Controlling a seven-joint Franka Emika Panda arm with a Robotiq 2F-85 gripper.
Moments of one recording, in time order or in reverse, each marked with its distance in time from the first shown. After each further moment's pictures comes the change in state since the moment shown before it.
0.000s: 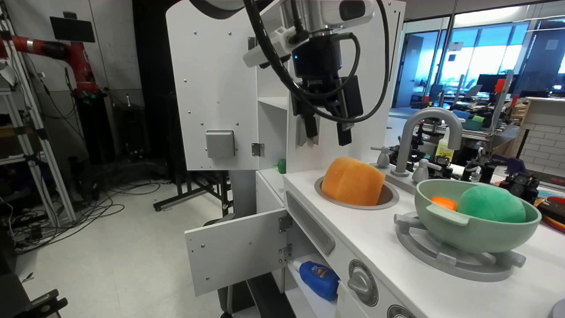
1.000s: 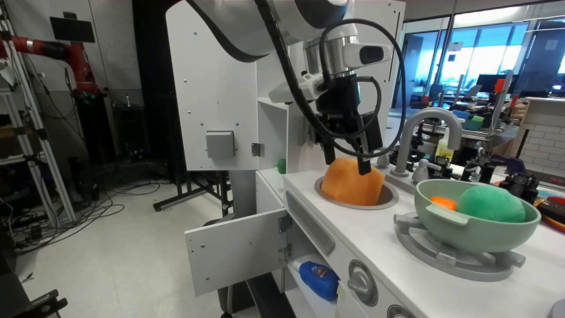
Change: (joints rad) arm -0.007 0.195 -0.034 0.175 0.002 -0.002 -0.002
